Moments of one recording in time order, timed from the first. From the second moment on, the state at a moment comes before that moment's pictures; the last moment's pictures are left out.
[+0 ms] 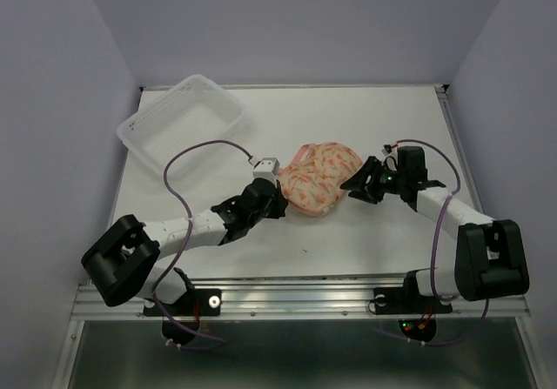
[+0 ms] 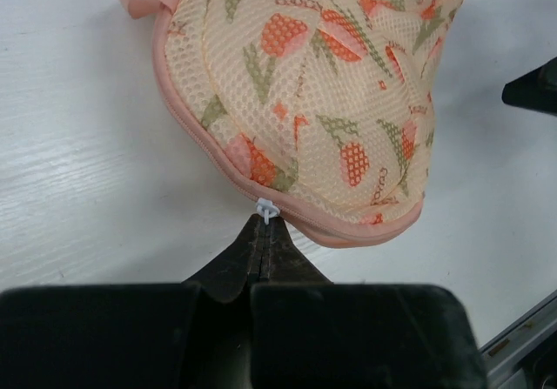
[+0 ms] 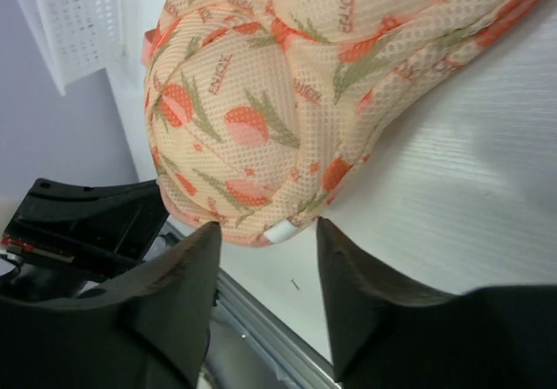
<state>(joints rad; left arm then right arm) -0.87 1.35 0.59 0.21 -0.23 -0.67 0.10 1.36 0.64 -0.05 -0.71 0.78</state>
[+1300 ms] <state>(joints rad) -1.03 1.69 0.99 0.18 -0.03 -0.82 0.15 1.10 0.35 0.13 -0.51 1.26</state>
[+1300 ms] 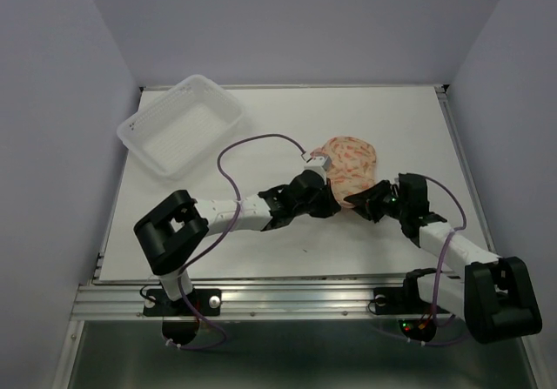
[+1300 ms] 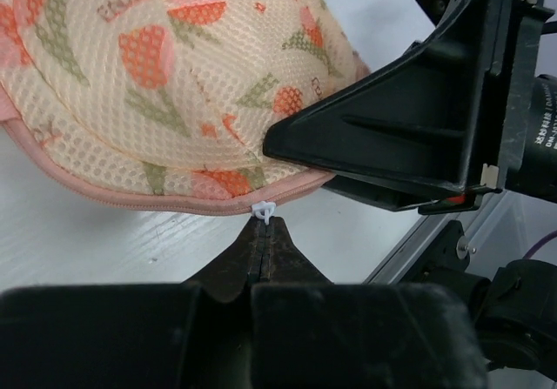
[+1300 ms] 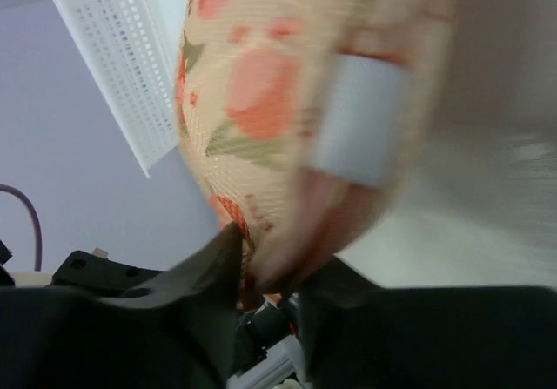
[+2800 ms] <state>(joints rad) -0.88 1.48 0.74 0.17 -0.09 -0.78 -0.01 1.31 0.70 -0.13 -0.76 0.84</state>
